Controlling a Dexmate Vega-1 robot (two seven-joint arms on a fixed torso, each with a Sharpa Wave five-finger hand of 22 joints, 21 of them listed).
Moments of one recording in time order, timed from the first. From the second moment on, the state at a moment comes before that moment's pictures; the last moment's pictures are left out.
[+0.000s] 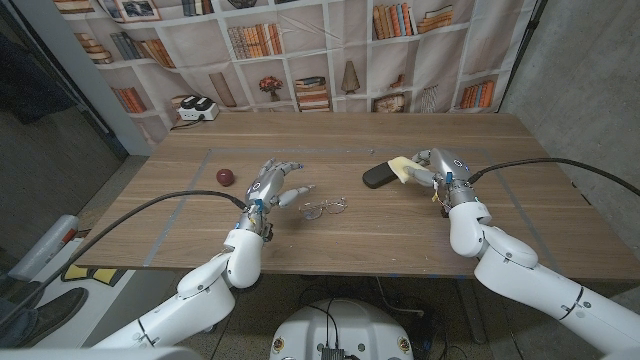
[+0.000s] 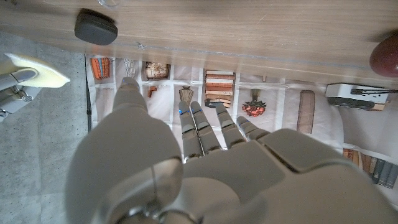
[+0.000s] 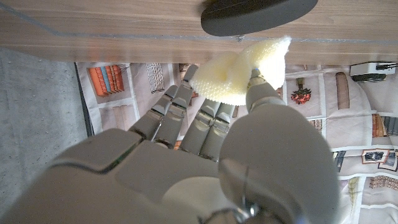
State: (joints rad) left arm 1.23 0.75 0.53 -2.09 0.46 0.39 0.53; left_hand 0.89 0.05 0.00 -0.10 0.28 0.49 -0.07 0.27 0.19 0.46 -0.17 0.24 0.19 0.25 -0.04 0.20 0.18 -0.07 -0.01 0.22 0.18; right arm -1.14 -0.86 -0.51 -2.13 -0.37 -0.65 -0.46; right_hand 0.97 0.06 0.43 -0.15 0.18 0.96 -0.17 0.36 0.22 1.05 -0.21 0.34 0.19 0.79 -0.09 0.22 0.20 0.34 -0.04 0.25 0.19
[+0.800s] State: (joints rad) left arm 1.20 0.72 0.63 -2.04 0.48 0.52 0.47; left_hand 0.89 0.05 -0.02 -0.10 0.29 0.63 -0.09 0.28 0.19 0.57 -0.16 0.24 0.19 0.32 -0.04 0.20 0.18 -0.02 -0.03 0.22 0.18; right arm -1.13 -0.86 -0.52 -2.14 -0.38 -0.67 -0.44; right_hand 0.97 0.06 0.43 -0.15 0.18 0.96 -0.17 0.36 0.22 1.05 -0.21 0.34 0.19 0.79 -0.09 0.22 0.20 0.34 -0.04 0.25 0.19
